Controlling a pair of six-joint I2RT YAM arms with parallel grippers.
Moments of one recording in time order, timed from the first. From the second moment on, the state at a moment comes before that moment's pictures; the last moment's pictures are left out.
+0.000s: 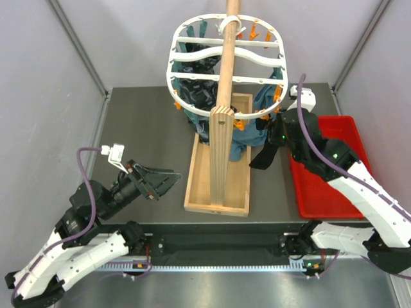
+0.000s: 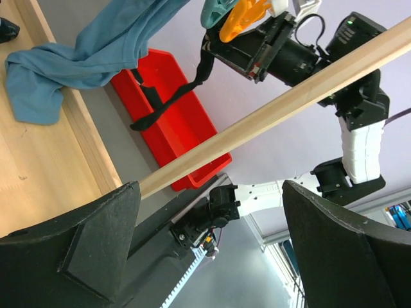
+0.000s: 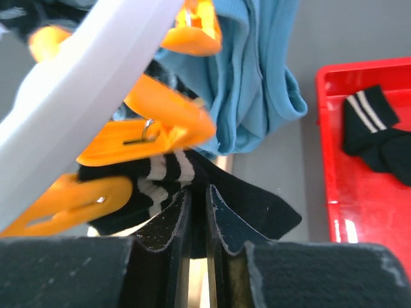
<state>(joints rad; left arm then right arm) -0.89 0.37 0.84 -0.40 -0.02 -0.89 0.75 1.08 1.38 -0.77 0.56 0.52</state>
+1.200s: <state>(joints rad) -0.89 0.65 0.87 -0.32 -0.18 -0.92 0.48 1.17 1.42 -0.69 0.20 0.29</state>
